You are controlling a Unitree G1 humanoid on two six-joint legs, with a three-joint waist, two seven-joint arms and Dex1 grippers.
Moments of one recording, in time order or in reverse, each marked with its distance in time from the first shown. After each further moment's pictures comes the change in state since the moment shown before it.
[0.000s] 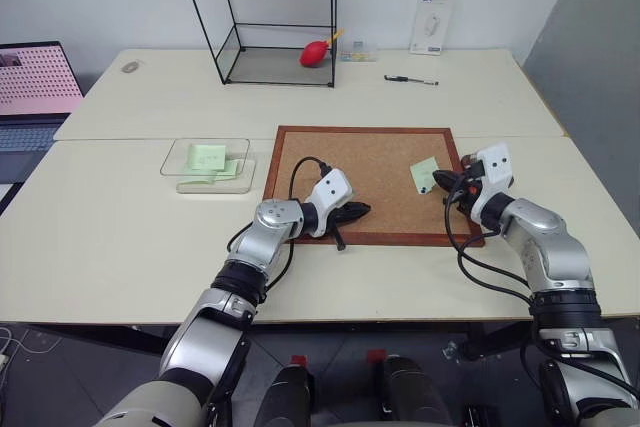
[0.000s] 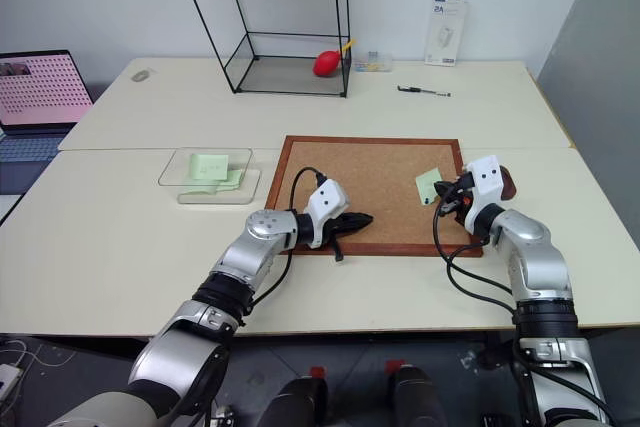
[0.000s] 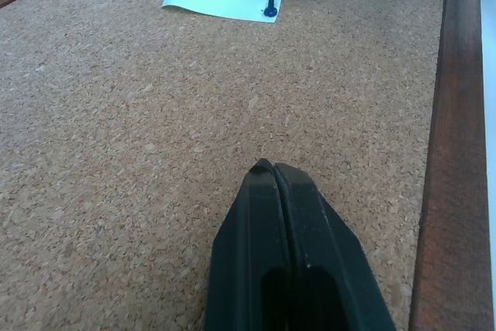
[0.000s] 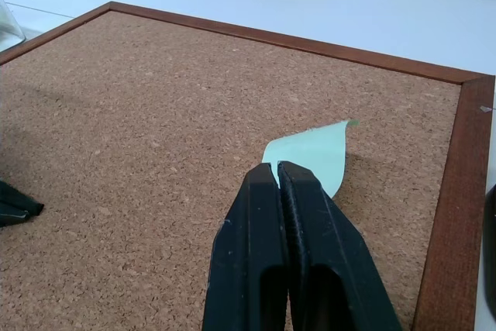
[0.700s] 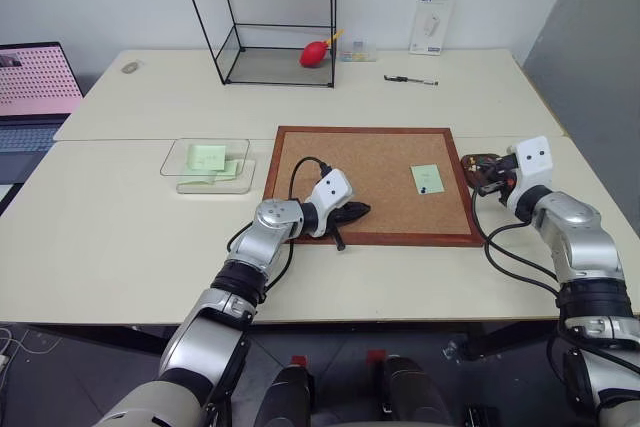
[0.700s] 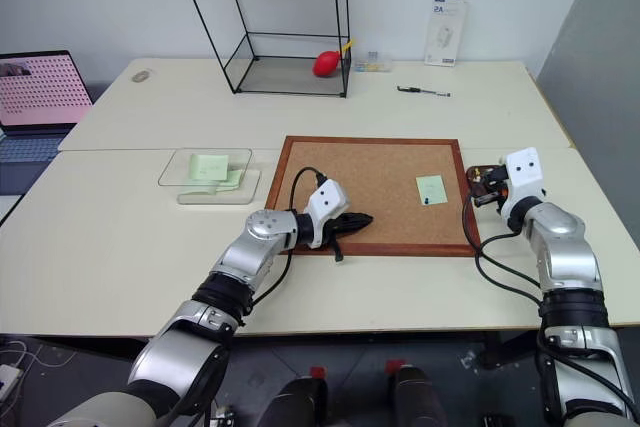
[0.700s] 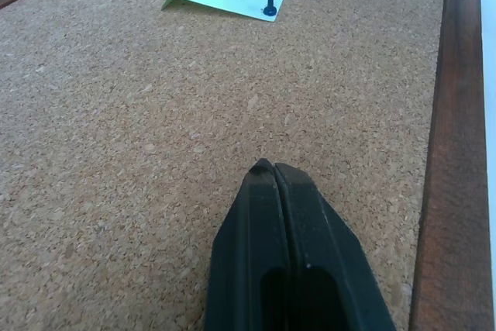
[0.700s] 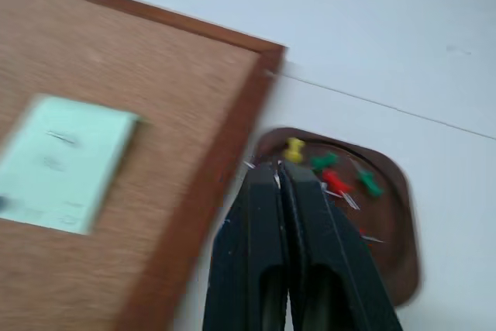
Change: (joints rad) left arm 0.001 0.002 -0.003 -0.003 0.001 -0.001 0.002; right arm -0.084 -0.118 -0.031 0.274 -0.169 -0.156 -0.152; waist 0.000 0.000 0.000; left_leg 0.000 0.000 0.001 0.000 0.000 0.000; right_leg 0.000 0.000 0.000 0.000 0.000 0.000
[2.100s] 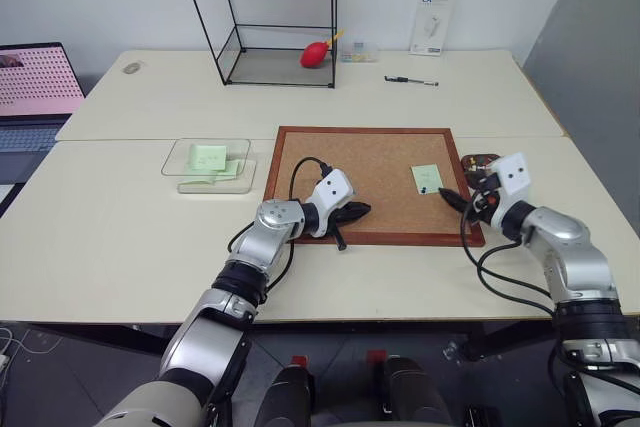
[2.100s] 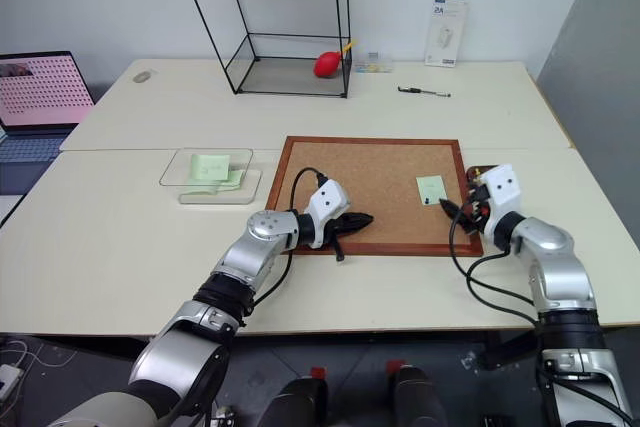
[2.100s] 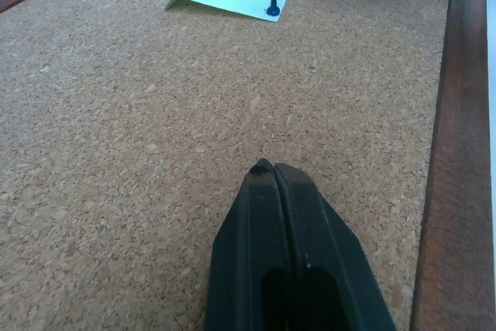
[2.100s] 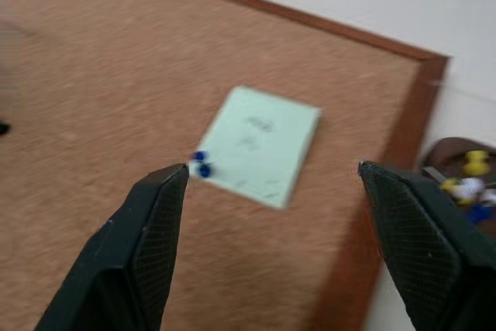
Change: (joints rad) left arm -0.005 -0.005 -0.005 0.016 0.001 -0.005 0.017; right arm 0.161 0.058 0.077 -0.304 0.129 0.085 0.207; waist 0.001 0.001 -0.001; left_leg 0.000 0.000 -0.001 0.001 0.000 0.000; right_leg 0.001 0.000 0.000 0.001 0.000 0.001
